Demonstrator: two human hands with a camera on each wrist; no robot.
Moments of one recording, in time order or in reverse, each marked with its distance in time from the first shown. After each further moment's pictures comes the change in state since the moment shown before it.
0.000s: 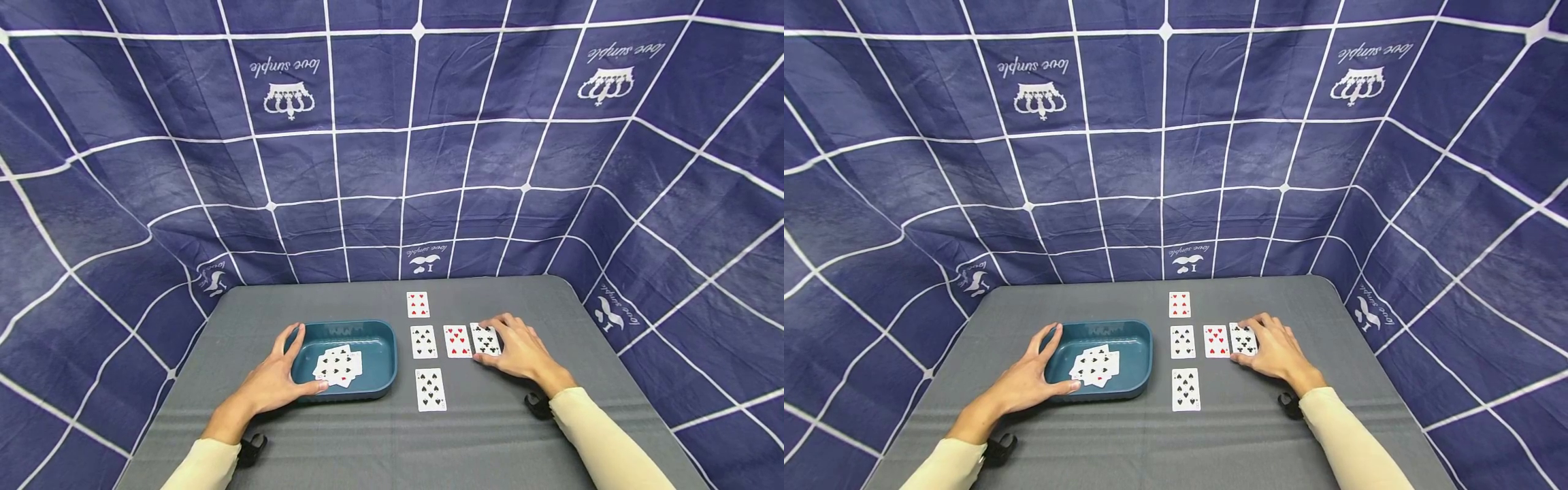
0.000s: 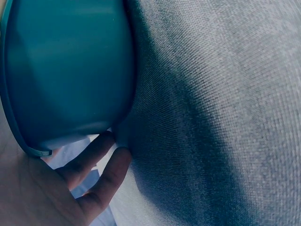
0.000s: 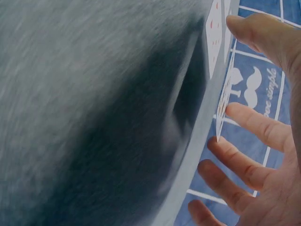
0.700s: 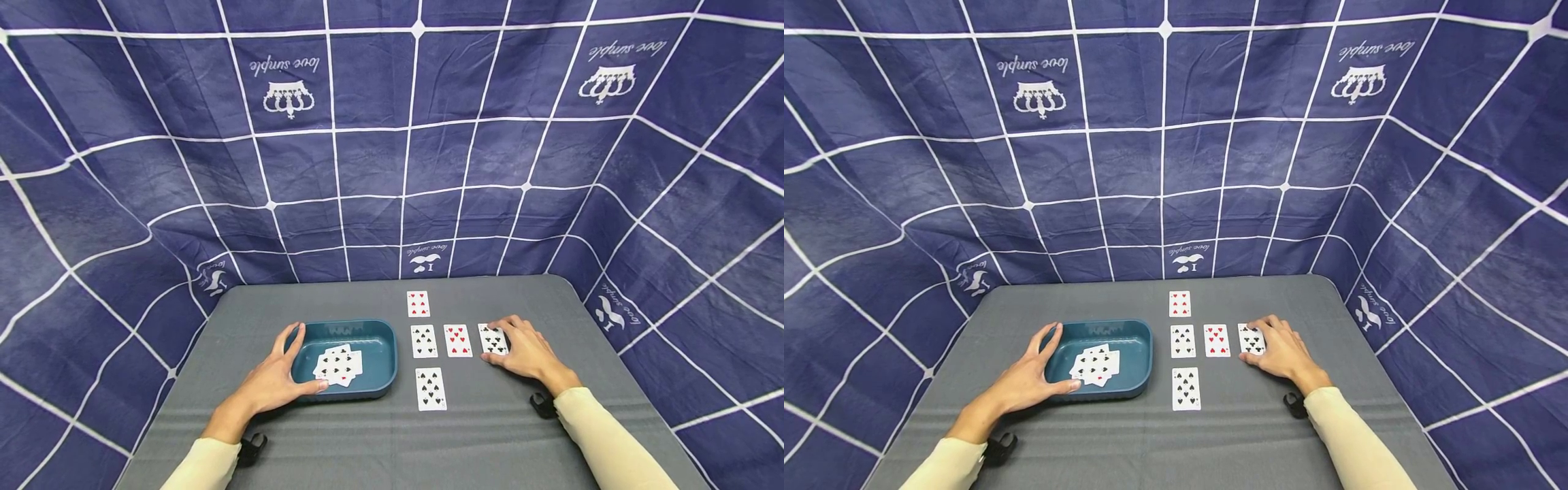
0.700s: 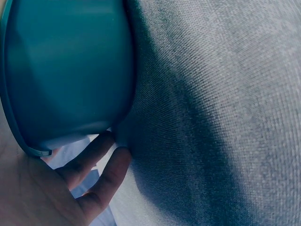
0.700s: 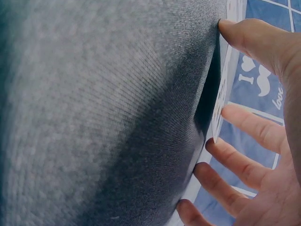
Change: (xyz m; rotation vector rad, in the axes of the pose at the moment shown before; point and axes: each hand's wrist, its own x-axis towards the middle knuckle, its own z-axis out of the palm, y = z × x) left_hand -0.001 0.001 0.000 -0.010 -0.007 -0.006; right_hand -0.004 0.017 0.002 0.019 -0.029 0.052
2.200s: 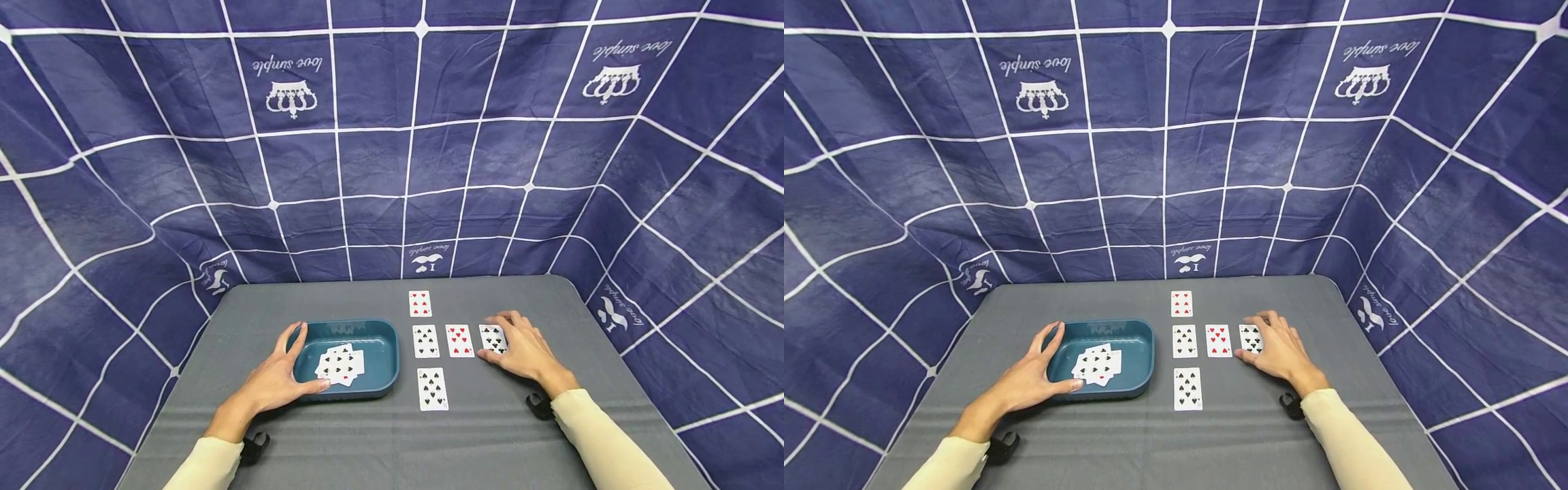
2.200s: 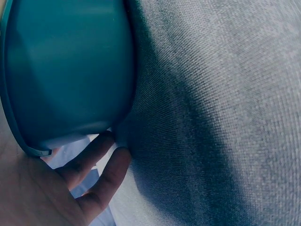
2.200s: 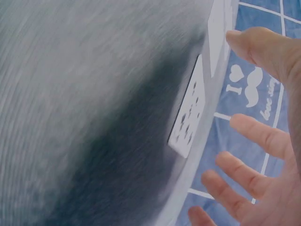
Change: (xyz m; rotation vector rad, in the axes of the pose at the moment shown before) left_hand -0.001 0.000 0.000 -0.007 -0.004 -0.004; right_hand 0.002 -0.014 -0.002 0.023 0.066 -0.026
